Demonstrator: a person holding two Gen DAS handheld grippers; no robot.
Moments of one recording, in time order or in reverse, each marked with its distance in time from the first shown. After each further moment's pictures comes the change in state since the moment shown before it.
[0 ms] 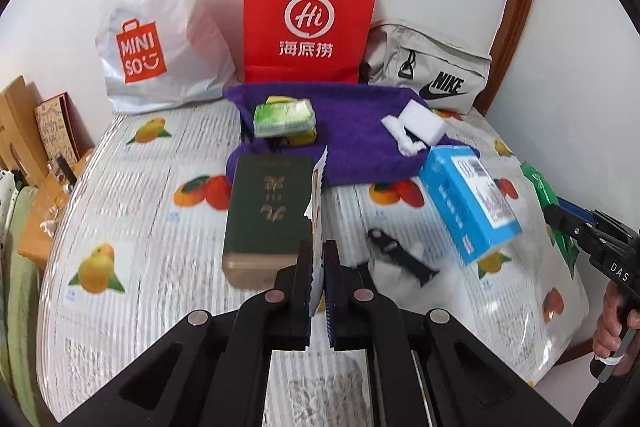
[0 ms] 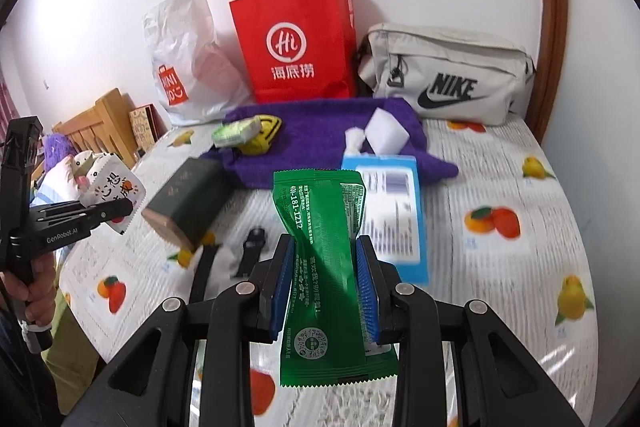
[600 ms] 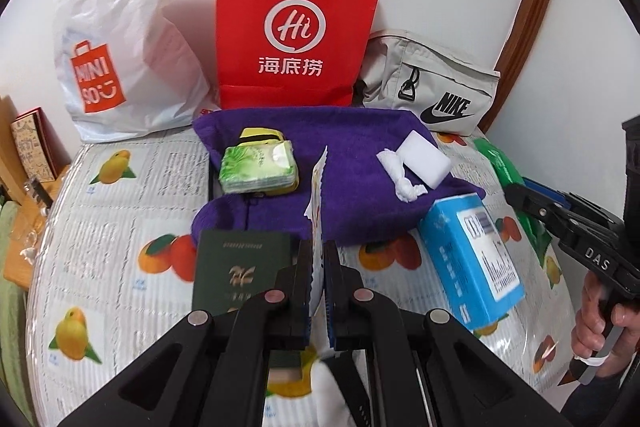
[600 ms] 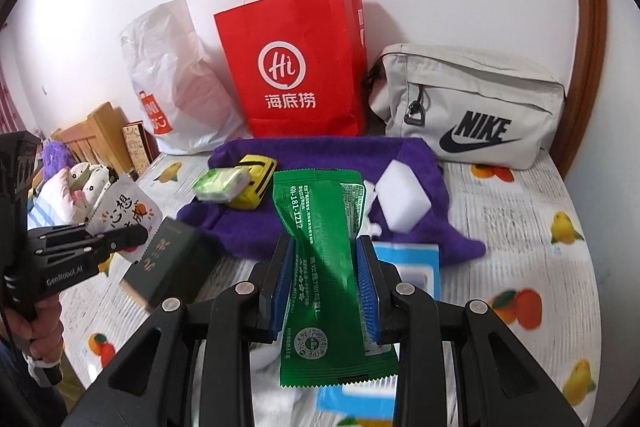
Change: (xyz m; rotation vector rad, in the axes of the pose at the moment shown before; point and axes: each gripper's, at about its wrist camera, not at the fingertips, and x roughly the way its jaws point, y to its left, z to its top) left arm 0.055 -0.012 0.070 -0.013 0.023 -0.041; right arm 0.075 -0.009 0.084 -0.008 0.007 0.022
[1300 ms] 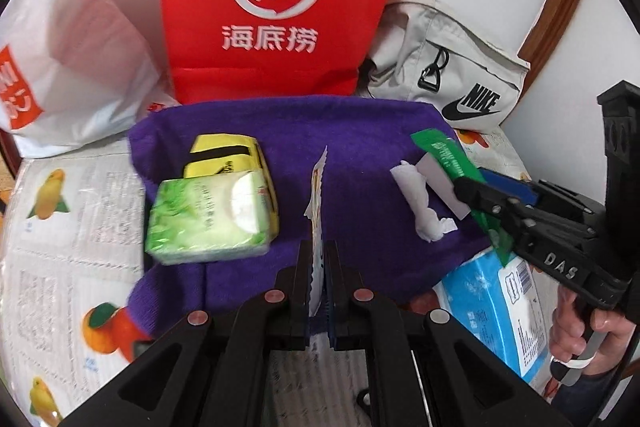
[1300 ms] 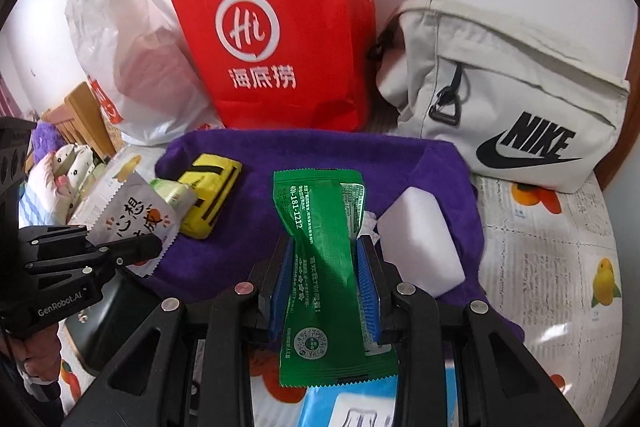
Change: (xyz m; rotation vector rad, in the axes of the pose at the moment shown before) left arm 0.108 -0.002 0.054 -0.007 0.124 -0.048; right arm 0.126 -0.023 0.044 -0.037 0.146 0.010
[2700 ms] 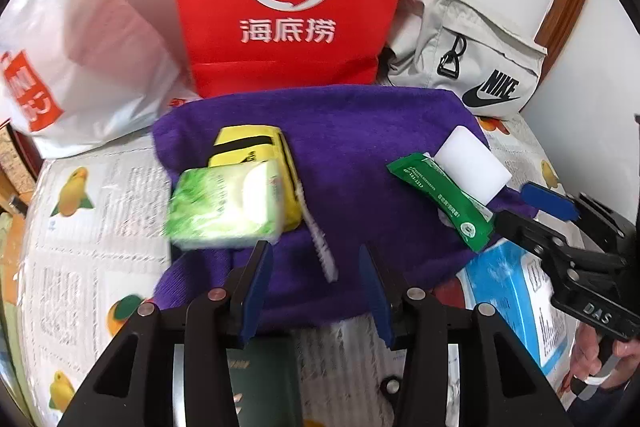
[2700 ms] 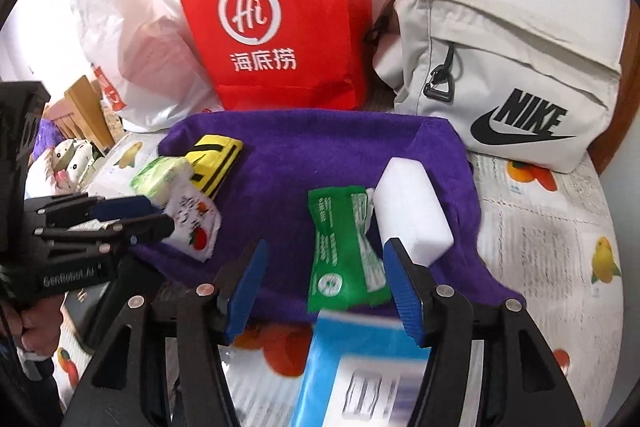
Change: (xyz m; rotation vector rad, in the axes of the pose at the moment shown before) left arm -0.013 0.005 -0.012 0.014 0.019 0.103; right arm -0.031 0.008 -0.023 0.009 -0.008 -0.010
